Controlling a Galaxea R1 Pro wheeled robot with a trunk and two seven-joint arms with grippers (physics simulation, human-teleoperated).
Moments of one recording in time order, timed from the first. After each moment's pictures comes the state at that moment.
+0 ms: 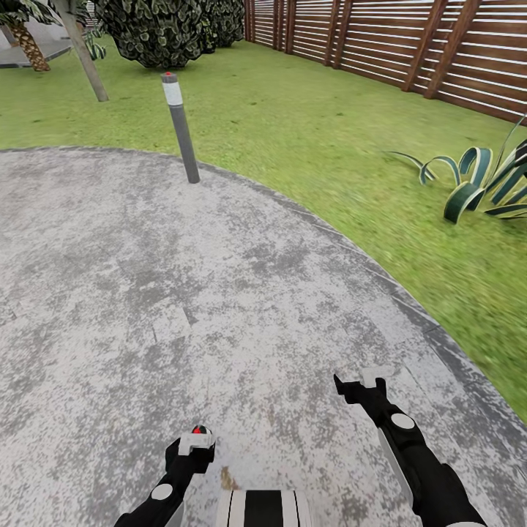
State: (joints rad) left arm -0.50 -0.09 0.04 -0.27 -0.12 -0.30 0.06; right arm -0.40 -0.06 -0.01 -1.05 0.04 0.16 0.10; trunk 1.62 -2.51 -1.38
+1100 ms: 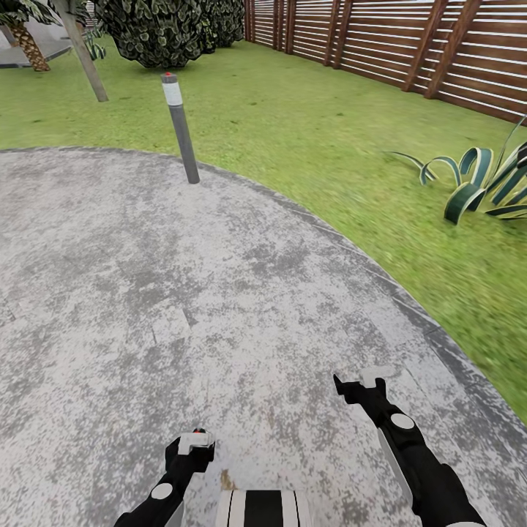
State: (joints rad) left arm -0.49 -0.09 0.04 -0.28 -0.12 -0.30 0.07; right arm -0.40 -0.06 -0.01 -1.05 0.04 0.16 0.10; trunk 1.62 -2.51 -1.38
